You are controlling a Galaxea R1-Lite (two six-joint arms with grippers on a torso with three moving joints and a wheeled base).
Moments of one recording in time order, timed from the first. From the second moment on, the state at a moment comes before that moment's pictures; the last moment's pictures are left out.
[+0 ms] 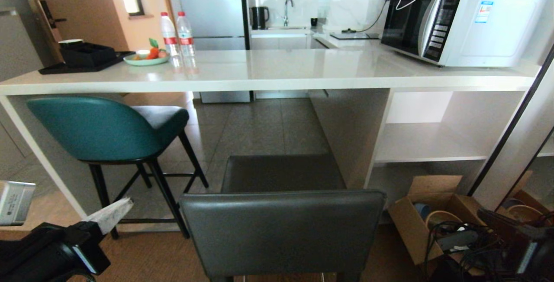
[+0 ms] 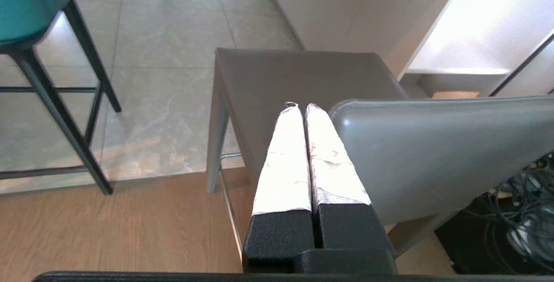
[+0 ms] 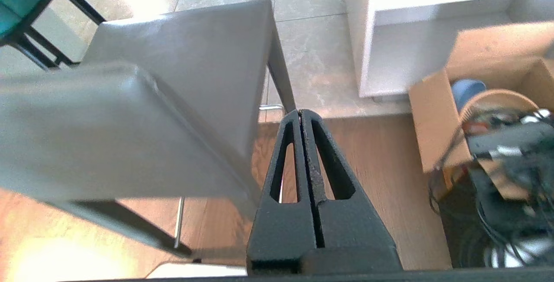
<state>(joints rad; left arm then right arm) -0.24 1.14 -0.04 -1.04 -0.09 -0.23 0.36 0.97 -0.23 -0.47 -0.20 0.22</state>
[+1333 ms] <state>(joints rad) -0.11 0.38 -0.40 -0.10 -0.17 -0.20 0.10 0.29 -0.51 0.29 -0.04 0.22</state>
